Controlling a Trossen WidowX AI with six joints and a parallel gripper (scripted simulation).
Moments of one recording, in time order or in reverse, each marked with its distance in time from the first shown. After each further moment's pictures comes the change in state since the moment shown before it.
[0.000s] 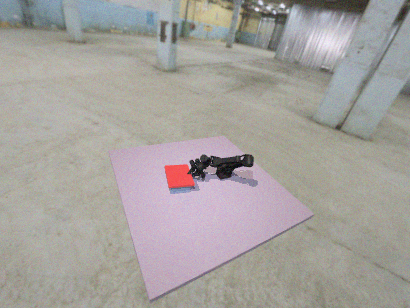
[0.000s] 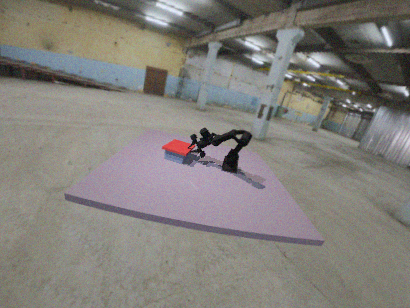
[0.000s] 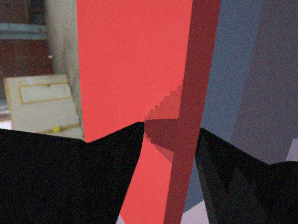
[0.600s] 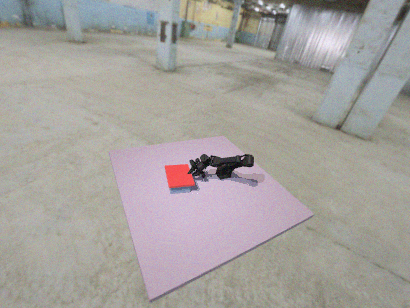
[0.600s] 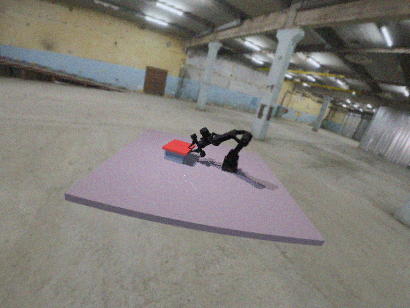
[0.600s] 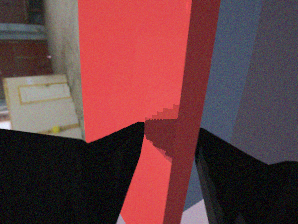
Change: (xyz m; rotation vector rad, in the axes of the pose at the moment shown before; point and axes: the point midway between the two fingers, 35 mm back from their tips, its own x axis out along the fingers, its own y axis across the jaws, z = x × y) arm -0.002 0.001 0.000 0.000 0.000 -0.004
